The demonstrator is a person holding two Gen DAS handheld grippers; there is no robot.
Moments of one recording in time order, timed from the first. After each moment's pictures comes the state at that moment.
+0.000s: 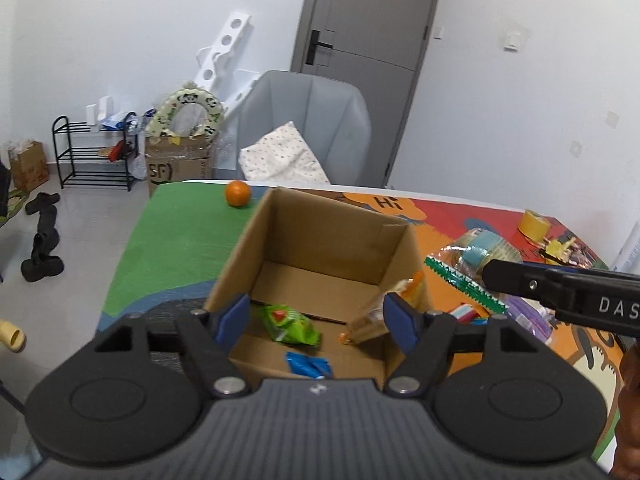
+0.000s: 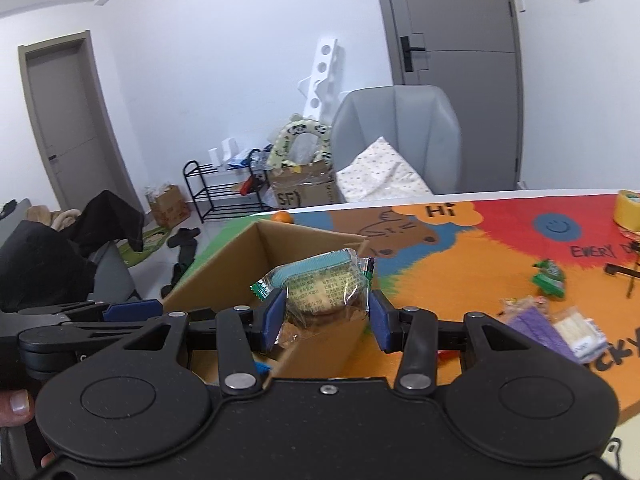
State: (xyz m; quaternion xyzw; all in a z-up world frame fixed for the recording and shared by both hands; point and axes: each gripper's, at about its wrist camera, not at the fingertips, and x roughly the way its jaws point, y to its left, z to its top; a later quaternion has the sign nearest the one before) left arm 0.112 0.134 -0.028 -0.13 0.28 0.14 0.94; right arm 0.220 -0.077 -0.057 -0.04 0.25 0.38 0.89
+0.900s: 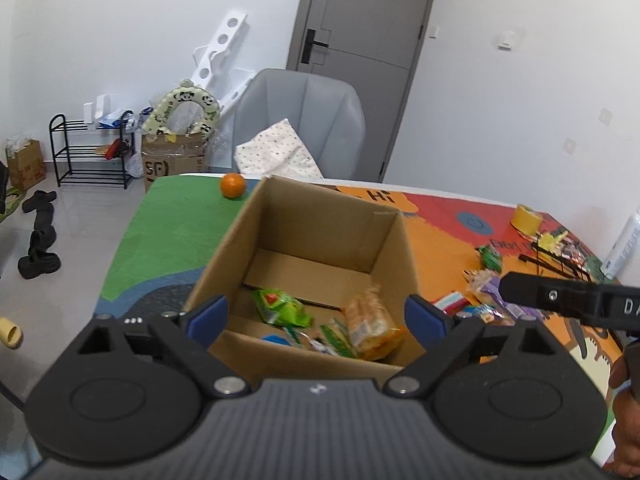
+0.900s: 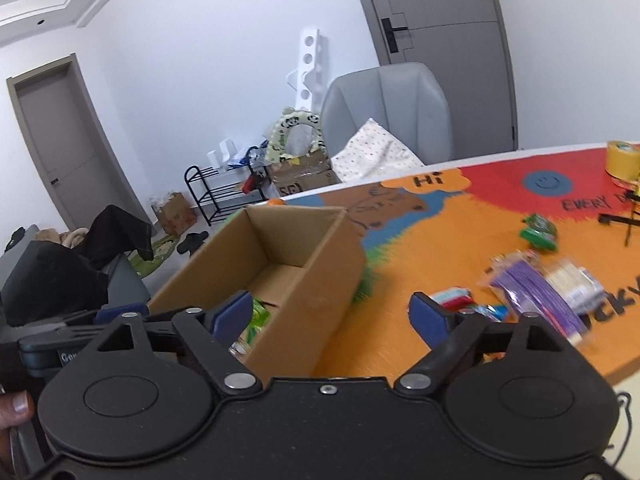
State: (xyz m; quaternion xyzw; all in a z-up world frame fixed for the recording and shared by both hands) left arm 0.105 0.116 -0.032 -0.13 0.28 0.12 0.94; right arm 0.220 -0.118 -0.068 0.01 0.28 0.37 0.89
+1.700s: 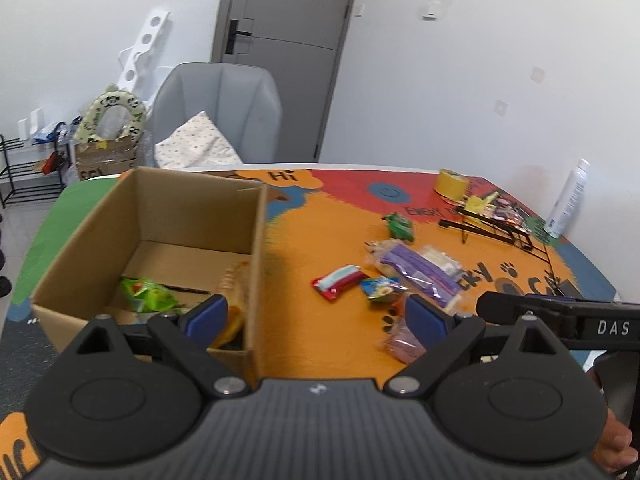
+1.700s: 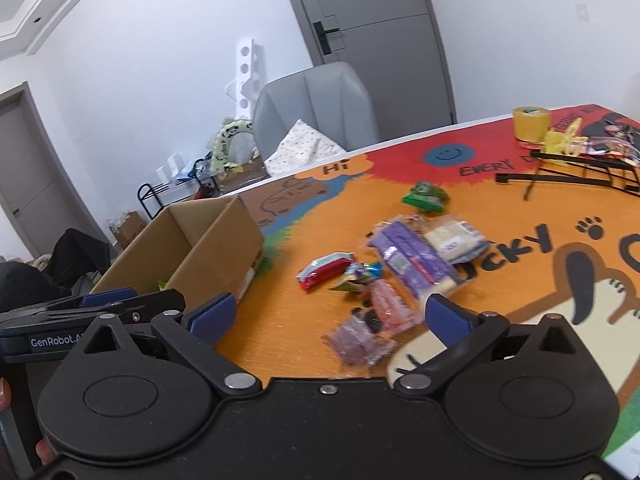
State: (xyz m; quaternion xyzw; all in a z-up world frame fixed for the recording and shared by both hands) left arm 0.130 0.025 -0.035 -0.10 0.29 0.03 0.95; right arm 0.224 -0.218 -0.087 0.04 0.30 0.29 0.91
